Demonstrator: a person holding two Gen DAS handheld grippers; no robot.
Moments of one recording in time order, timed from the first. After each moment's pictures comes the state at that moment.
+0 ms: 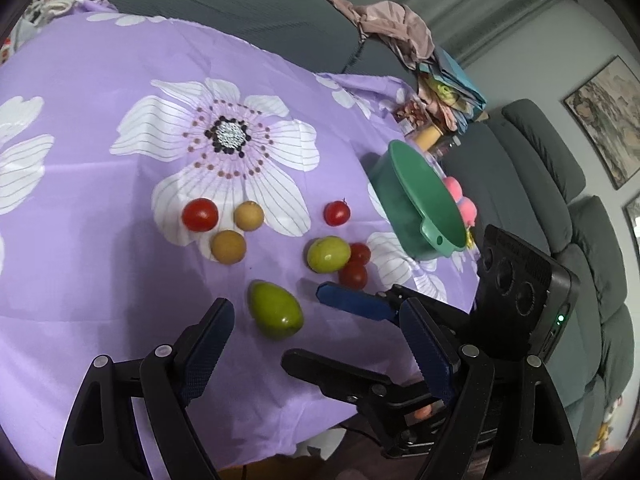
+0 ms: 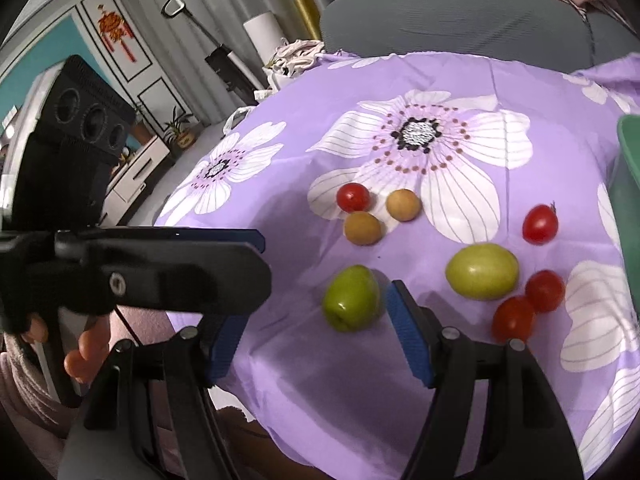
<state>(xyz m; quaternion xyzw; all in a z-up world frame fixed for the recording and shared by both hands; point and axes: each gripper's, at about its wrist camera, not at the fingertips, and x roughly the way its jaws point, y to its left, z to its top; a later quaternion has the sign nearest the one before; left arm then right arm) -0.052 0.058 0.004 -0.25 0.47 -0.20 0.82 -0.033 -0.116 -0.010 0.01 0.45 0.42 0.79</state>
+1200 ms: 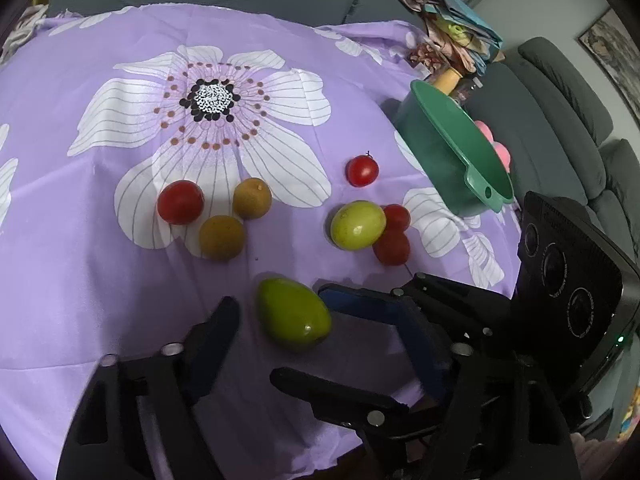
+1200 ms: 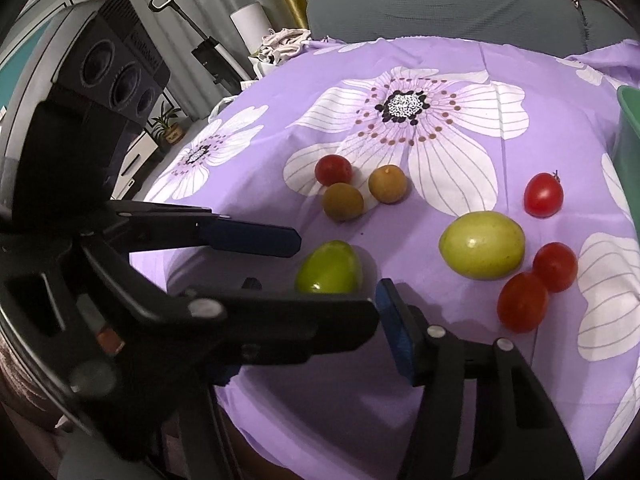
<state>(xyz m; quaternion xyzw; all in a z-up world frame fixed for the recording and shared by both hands) -0.024 0.024 -0.026 -0.15 0.53 -0.20 0.81 -0.032 -0.115 -0.030 0.00 0.46 0.41 0.79</state>
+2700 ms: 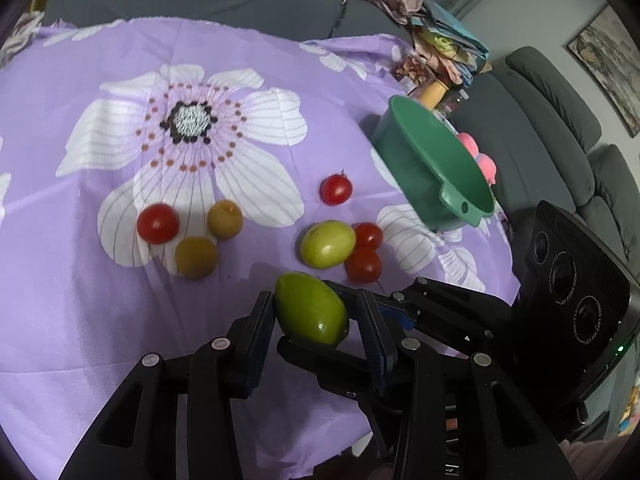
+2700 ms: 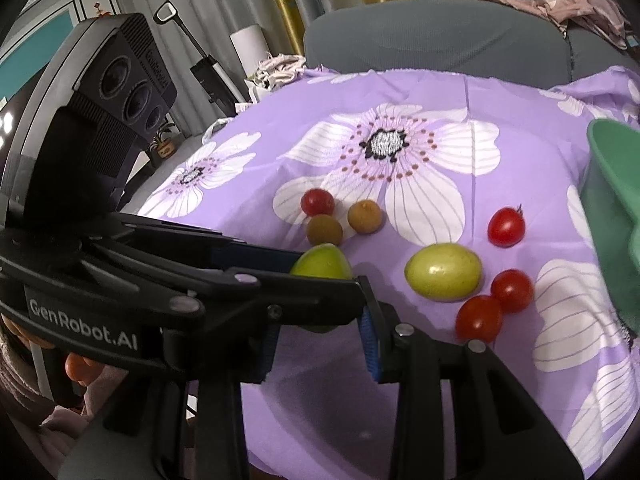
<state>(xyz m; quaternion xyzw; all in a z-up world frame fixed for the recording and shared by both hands) -0.026 0.014 -0.010 -0.17 0.50 -0.21 0.82 -0.039 -0.135 -0.008 -0.01 0.41 0.39 0.82</state>
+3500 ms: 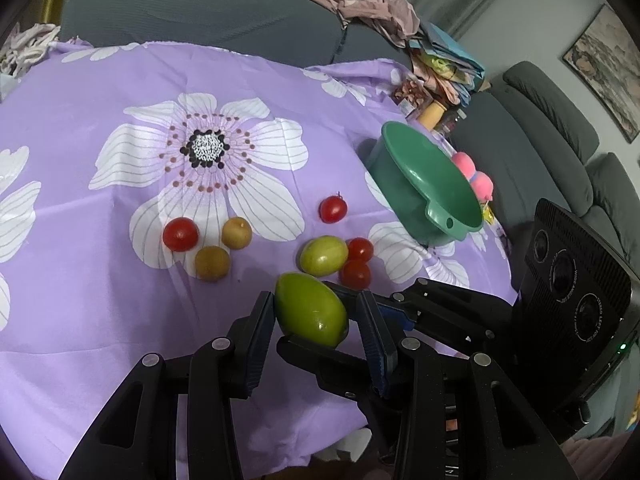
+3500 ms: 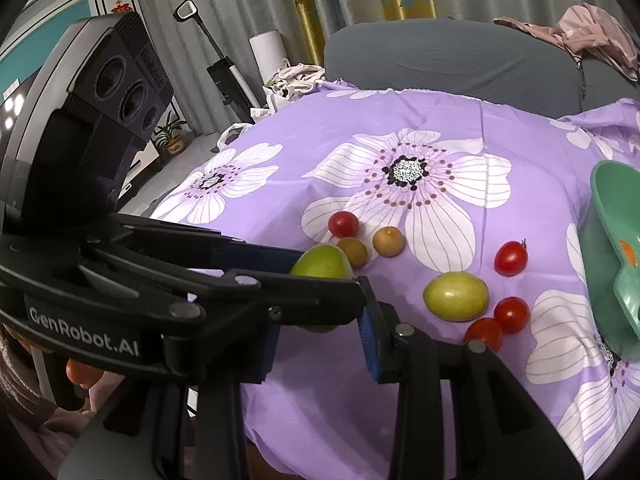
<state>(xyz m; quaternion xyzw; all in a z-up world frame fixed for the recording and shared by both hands) -0.044 0.024 0.012 -0.17 0.47 -0.19 0.84 -0.052 -0.128 0.017 -0.03 0.39 0.41 0.83</state>
